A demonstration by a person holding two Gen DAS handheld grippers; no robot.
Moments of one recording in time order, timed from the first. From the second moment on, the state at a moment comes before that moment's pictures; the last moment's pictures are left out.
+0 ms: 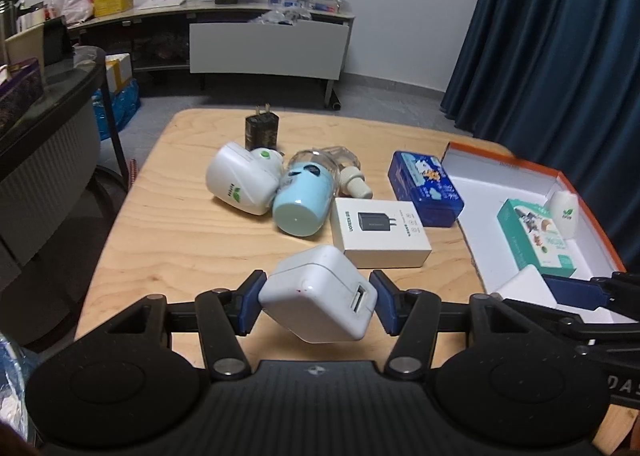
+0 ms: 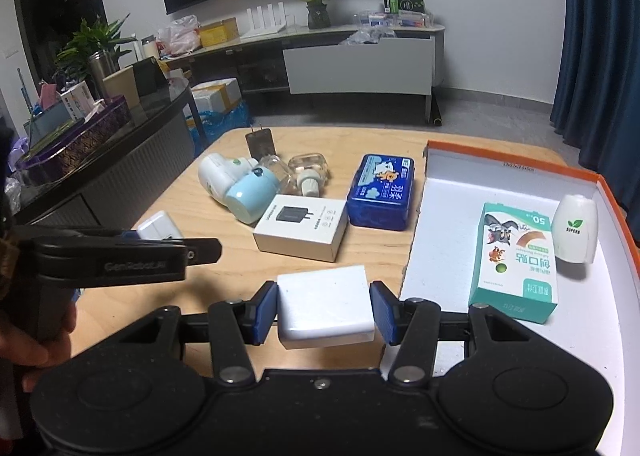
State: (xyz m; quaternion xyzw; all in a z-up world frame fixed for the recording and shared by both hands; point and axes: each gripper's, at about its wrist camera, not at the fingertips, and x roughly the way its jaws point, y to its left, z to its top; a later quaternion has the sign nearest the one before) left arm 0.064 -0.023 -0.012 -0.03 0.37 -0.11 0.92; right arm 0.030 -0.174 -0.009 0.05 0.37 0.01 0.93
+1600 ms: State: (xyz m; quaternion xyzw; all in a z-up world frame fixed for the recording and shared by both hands) left arm 0.011 -0.078 0.011 -0.02 0.36 -0.16 0.92; right arm -0.040 -0.242 0.010 0.08 0.34 -0.08 0.93
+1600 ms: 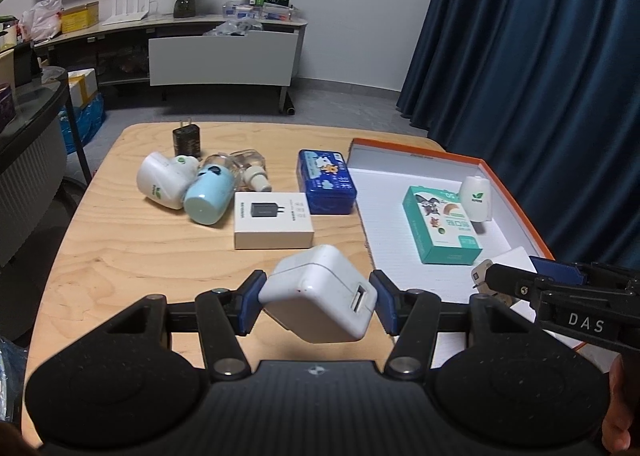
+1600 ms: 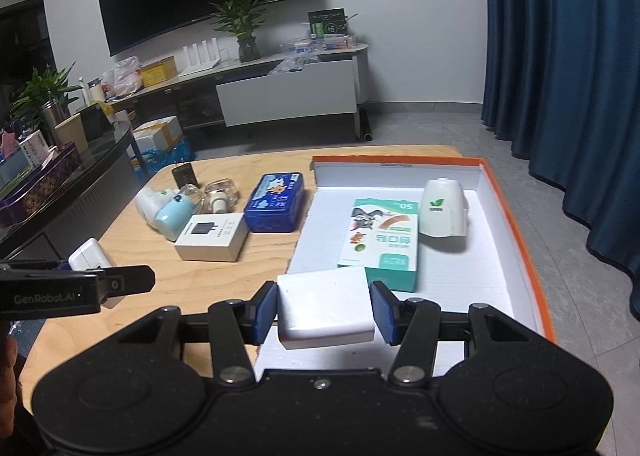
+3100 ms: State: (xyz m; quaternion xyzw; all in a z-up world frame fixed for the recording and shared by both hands) left arm 0.017 -0.176 0.000 0.00 0.38 -0.25 0.89; right arm -0.072 -0.311 0.015 0.09 0.32 -0.16 0.93
